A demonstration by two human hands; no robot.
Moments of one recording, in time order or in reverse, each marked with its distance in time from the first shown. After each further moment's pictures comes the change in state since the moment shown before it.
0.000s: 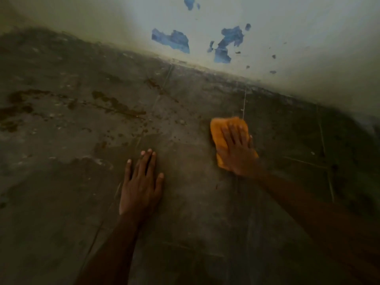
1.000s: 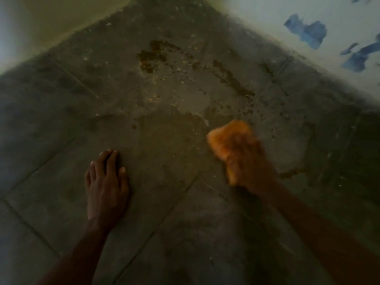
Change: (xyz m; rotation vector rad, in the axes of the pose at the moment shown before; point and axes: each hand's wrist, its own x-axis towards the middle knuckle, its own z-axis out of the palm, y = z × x) left_hand -0.212 -0.203 -0.067 -0.087 0.236 -0.691; right_hand -0.050 -0.225 0.031 -0.107 -0.049 -0.608
